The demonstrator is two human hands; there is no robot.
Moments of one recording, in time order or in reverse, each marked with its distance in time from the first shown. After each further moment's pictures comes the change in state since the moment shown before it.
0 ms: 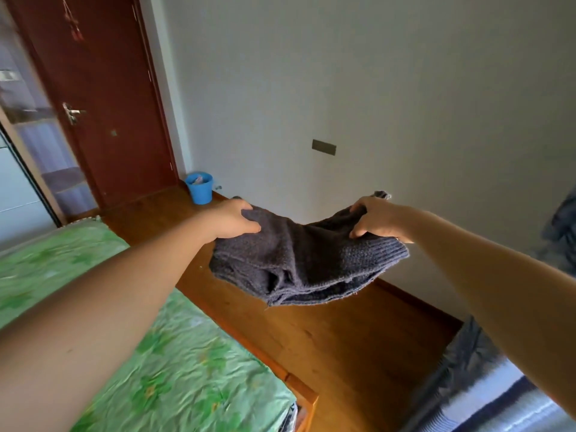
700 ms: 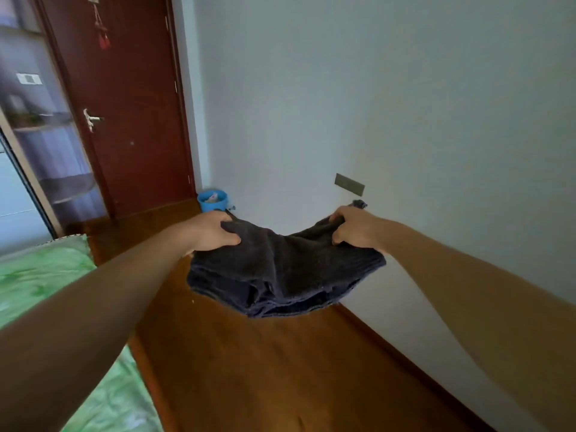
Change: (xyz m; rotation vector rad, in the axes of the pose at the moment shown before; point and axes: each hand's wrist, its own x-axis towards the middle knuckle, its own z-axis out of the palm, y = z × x) left_hand 0.318 -0.004 -0.044 -0.041 0.081 -0.164; right_hand 0.375 -0.024 -0.092 -0.066 -0.104 -0.208
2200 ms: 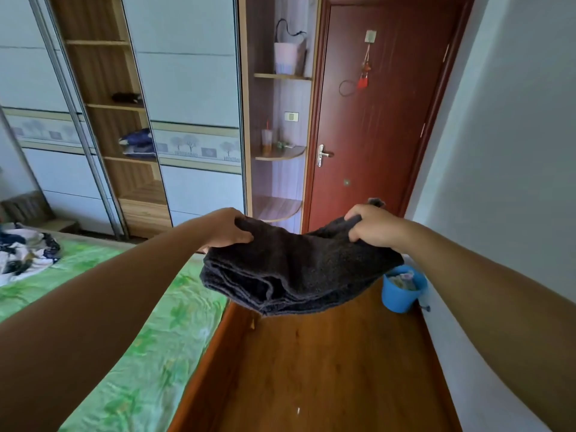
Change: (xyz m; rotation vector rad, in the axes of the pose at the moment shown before) left_hand 0.425 -0.283 -0.284 -0.050 0.552 -0.779; right_hand 0.757 -0.395 0.048 -0.103 -0.419 -0.778
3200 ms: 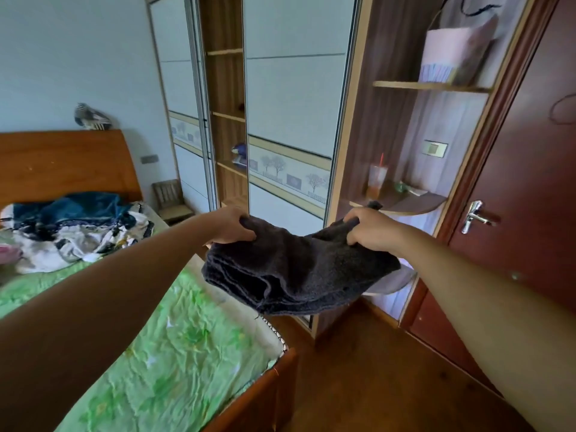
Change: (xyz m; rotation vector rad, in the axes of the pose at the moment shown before) left_hand 0.501 -0.071 -0.089 0.062 0.270 -0.504; right_hand 0.685 -0.074 -0.042 -0.076 -0.346 -0.522
